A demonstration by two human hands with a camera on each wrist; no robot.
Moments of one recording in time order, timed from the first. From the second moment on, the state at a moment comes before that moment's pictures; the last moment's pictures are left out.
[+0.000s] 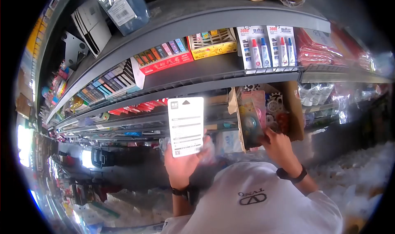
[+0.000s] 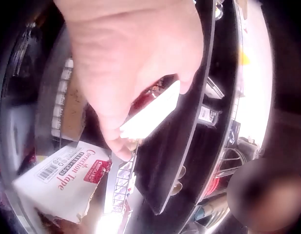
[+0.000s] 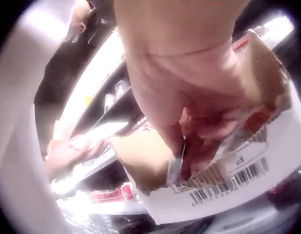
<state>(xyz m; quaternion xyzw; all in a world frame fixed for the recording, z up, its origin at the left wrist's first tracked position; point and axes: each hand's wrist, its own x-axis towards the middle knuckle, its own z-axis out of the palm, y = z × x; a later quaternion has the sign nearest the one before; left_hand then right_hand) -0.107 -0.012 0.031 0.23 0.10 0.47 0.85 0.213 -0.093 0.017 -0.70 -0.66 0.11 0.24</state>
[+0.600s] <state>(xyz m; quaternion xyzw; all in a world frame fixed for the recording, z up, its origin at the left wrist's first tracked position) -0.049 -0.030 0.057 0.43 0.16 0.39 0.80 0.253 -0.124 0.070 -0.56 -0.41 0.40 0.60</state>
